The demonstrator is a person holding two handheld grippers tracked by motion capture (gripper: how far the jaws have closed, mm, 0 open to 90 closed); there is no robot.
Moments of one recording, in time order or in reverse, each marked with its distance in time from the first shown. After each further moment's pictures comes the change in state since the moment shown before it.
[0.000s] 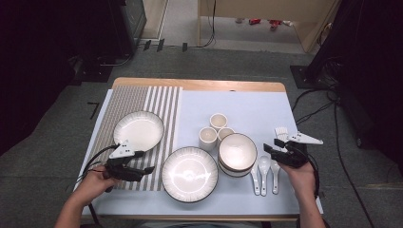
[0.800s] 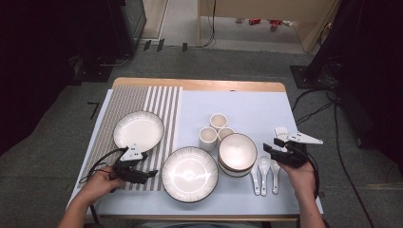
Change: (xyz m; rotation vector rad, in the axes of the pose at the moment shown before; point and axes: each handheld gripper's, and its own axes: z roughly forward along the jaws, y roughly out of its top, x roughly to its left) left arm 0.001 -0.010 0.024 0.091 0.029 0.046; right arm 0.001 0.001 0.000 -0.009 0.006 -0.007
